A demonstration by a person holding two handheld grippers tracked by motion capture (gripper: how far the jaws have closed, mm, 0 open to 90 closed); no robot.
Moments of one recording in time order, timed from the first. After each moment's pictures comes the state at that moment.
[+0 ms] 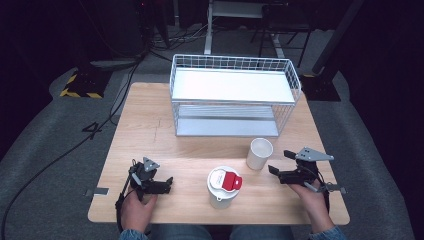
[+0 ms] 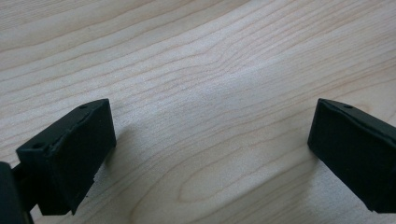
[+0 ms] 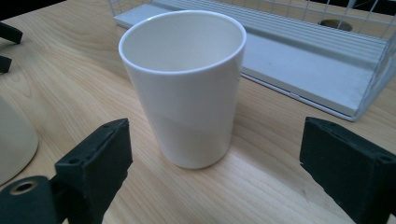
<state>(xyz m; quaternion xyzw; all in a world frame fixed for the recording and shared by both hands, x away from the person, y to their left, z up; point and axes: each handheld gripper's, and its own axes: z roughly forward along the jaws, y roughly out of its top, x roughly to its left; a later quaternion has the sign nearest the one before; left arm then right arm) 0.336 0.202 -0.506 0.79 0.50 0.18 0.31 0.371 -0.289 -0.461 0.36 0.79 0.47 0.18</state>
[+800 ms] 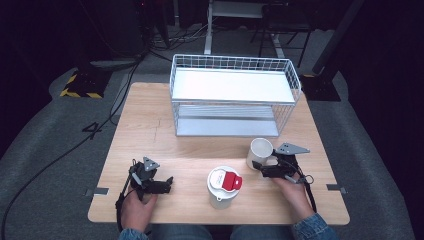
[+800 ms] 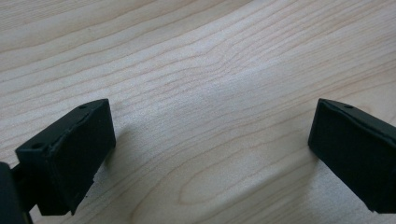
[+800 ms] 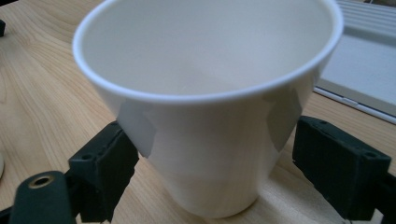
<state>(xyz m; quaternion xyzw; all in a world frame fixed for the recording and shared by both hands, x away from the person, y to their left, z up) 0.337 0.202 -0.506 0.79 0.50 0.18 0.31 0.402 -0.250 -0.488 0.36 0.79 0.46 0.16</state>
